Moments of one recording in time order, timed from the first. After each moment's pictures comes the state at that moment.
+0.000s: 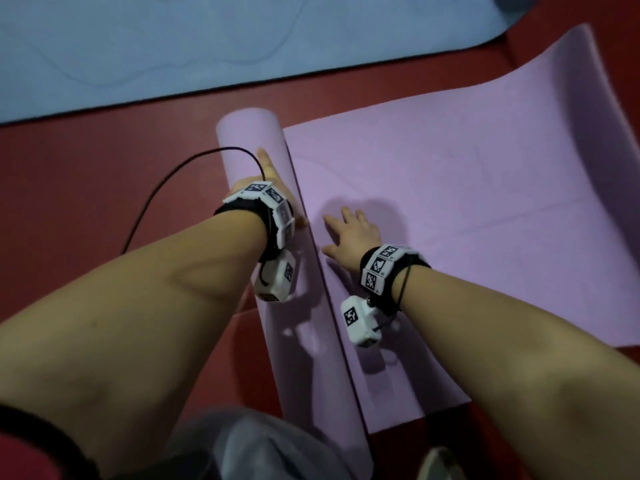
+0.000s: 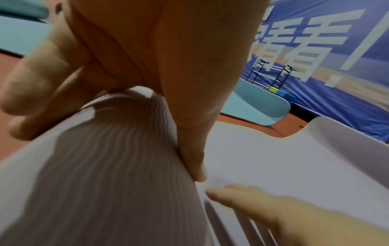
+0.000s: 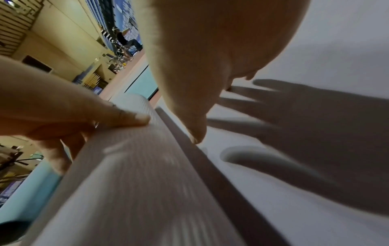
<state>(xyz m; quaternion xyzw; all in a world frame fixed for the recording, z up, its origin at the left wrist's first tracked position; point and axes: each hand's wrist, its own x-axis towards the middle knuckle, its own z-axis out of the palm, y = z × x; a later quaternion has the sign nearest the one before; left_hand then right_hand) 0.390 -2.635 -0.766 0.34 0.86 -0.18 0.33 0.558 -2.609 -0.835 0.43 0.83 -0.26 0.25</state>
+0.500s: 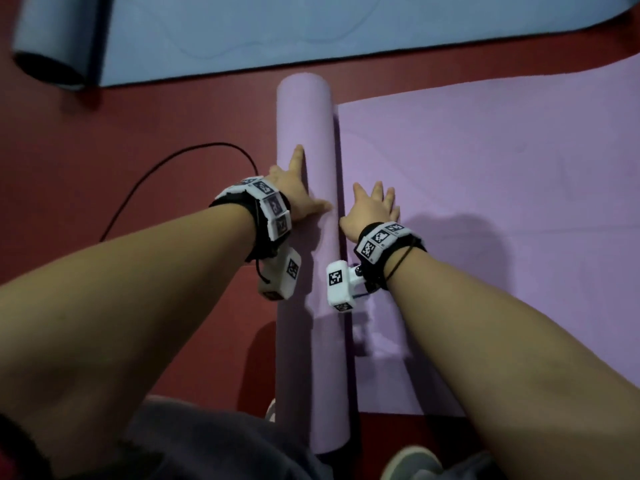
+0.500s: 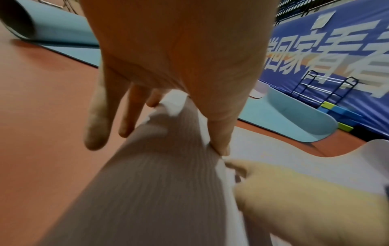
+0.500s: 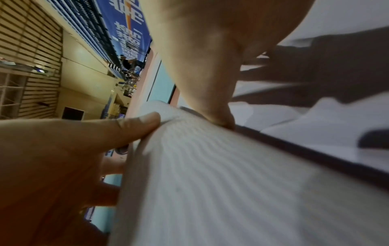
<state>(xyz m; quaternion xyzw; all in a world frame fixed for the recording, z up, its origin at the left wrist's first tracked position) 0.416 -2.710 -0.760 0.28 0.91 -0.07 0.30 0.541 -2.632 -0.841 0.47 0.80 -0.33 0.15</state>
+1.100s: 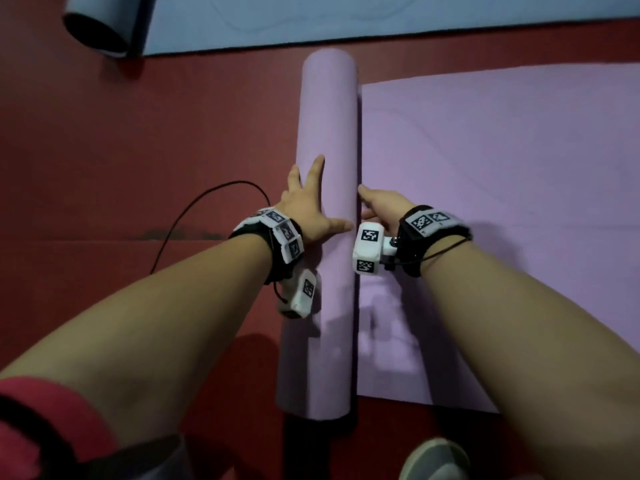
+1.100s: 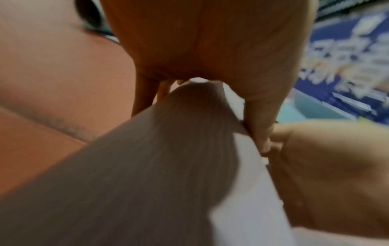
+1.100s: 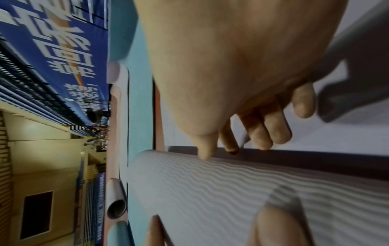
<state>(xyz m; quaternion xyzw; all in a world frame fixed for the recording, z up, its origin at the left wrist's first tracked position) 0.440 -2.800 -0.792 0.28 0.90 0.07 0.31 0.534 -2.658 -0.858 0.47 0.51 -0.70 0.15</state>
